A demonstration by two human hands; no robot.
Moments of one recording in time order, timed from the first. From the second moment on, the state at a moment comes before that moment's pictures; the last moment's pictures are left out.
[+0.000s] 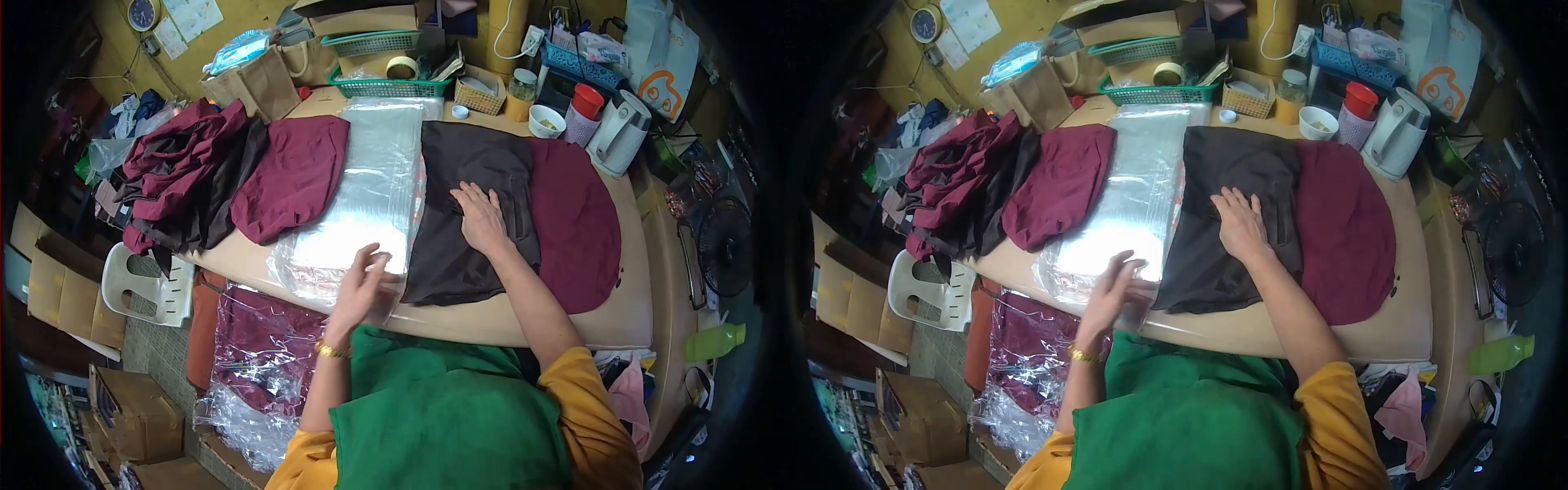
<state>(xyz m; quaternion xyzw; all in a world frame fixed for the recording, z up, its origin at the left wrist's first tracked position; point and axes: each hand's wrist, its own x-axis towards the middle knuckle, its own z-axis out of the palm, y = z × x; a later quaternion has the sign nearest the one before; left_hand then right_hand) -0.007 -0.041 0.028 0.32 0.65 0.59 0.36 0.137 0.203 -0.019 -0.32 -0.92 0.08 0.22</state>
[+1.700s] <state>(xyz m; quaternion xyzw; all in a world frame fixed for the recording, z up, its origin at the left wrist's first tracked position) 0.034 -0.060 0.035 0.13 0.26 0.83 0.49 0.164 0.043 0.103 -0.11 -0.90 0.05 0.42</state>
